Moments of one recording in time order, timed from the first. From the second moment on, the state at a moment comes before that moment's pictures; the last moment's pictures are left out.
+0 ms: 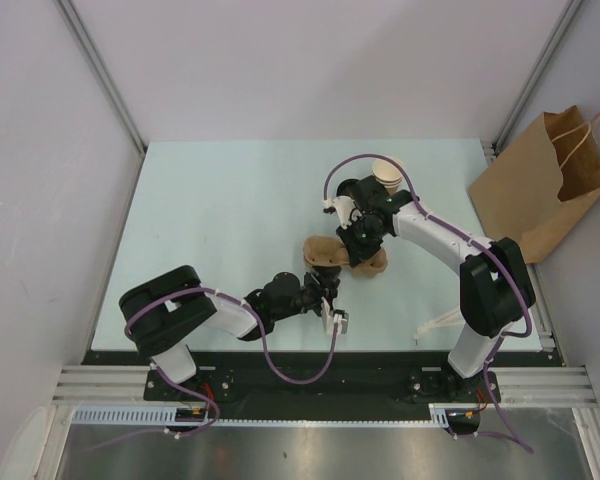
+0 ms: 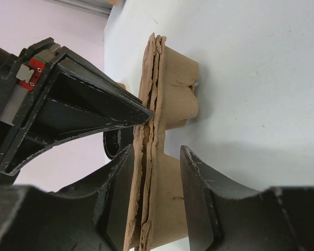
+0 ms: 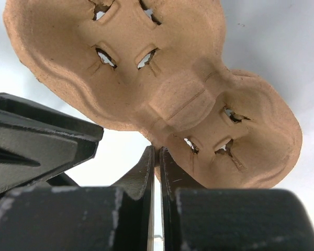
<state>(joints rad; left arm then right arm) -1.01 1.67 0.47 0.96 0.13 1.19 0.55 1.73 1.33 -0.80 -0.30 -0.21</state>
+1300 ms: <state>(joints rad) -0.98 1.65 0.46 0.88 0.10 1.18 0.52 1.62 1.39 -0.80 -0.36 -0.23</state>
